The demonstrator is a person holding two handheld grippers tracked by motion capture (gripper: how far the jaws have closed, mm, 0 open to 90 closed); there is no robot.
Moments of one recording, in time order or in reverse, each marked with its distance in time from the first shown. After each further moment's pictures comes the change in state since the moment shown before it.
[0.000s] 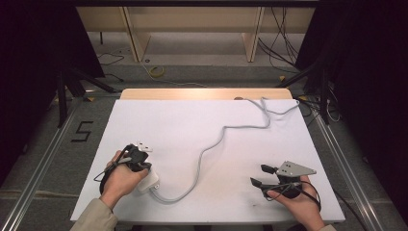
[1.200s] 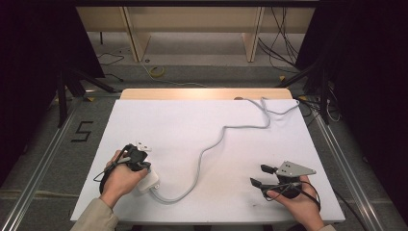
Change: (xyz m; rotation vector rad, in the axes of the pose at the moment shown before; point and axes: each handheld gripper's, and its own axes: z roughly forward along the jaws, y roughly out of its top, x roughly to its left) left arm 0.002 -0.001 0.002 -0.010 0.007 -0.027; right arm 0.001 0.000 0.001 -0.002 0.001 0.001
